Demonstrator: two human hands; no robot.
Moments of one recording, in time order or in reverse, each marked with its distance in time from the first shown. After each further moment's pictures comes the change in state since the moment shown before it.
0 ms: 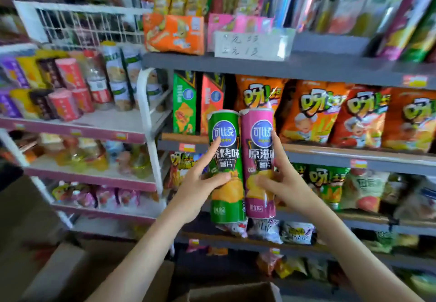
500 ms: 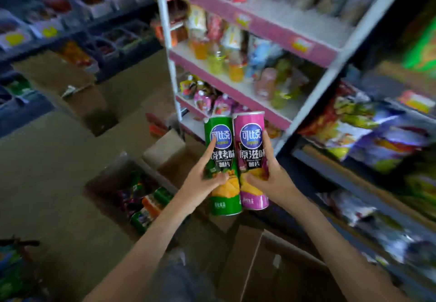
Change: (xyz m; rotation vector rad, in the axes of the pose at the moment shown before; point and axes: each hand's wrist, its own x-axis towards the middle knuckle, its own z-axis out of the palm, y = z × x) left_hand -0.169 -0.170 -0.287 -0.090 0.556 -0.272; right_hand 0.064 0.115 0.377 0.015 -0.560 0.148
